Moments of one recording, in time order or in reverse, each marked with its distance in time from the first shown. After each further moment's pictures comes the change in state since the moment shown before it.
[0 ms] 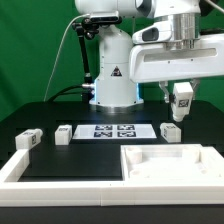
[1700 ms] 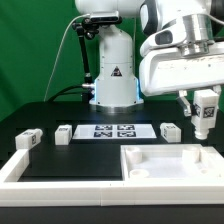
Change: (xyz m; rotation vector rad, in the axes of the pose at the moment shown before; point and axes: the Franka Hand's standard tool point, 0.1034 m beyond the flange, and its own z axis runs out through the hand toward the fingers) arm 0.107 -0.014 0.015 0.033 0.279 -0.166
